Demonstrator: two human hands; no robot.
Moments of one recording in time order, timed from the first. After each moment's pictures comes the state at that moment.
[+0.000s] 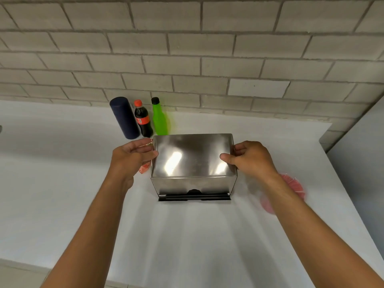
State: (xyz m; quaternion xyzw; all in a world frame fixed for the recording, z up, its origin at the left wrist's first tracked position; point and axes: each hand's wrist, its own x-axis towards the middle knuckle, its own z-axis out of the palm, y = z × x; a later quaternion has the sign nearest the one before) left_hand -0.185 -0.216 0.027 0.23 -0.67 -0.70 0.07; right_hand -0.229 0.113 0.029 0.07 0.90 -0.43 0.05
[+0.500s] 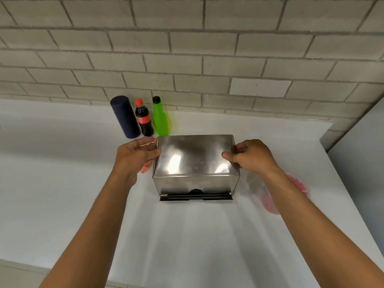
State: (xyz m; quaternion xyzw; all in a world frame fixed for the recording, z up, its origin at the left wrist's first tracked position) left_hand -0.197 -0.219 0.021 0.23 -0.68 -0.69 0.05; right_hand -0.240 0.110 0.031 0.06 0.91 -0.40 0.08
